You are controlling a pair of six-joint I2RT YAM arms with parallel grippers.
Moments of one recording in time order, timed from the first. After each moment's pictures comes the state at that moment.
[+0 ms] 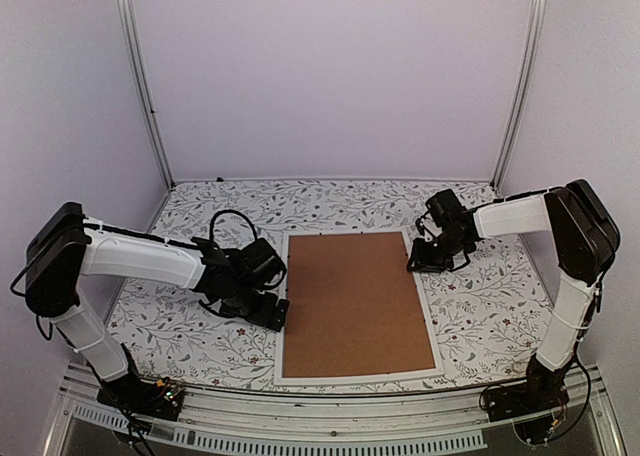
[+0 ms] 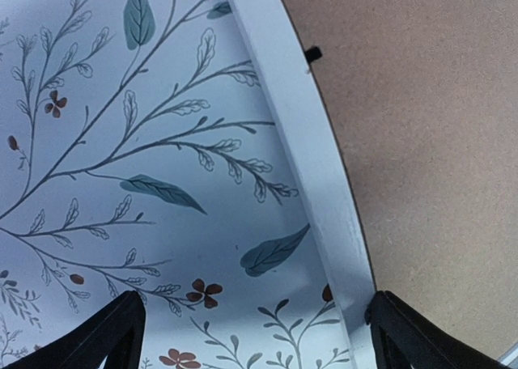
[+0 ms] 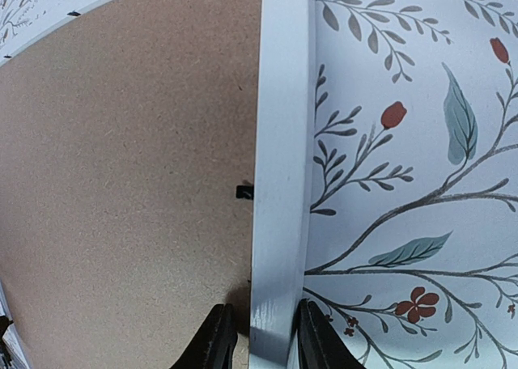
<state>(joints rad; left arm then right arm) -0.92 1.65 0.91 -0.53 -0.14 -0.62 0.44 1.87 1.09 -0.34 -0.19 0.42</state>
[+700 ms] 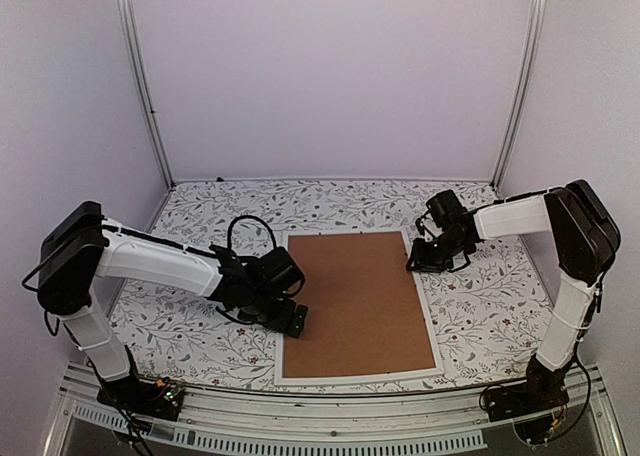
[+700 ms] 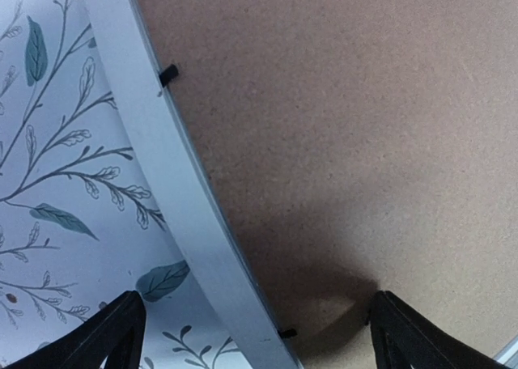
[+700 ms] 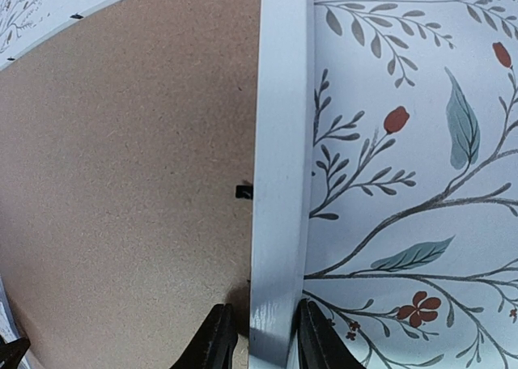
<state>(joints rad) -1.01 1.73 0.95 -0.45 -0.14 -0.66 0.44 1.87 1.07 -0.31 -0.19 0.42</state>
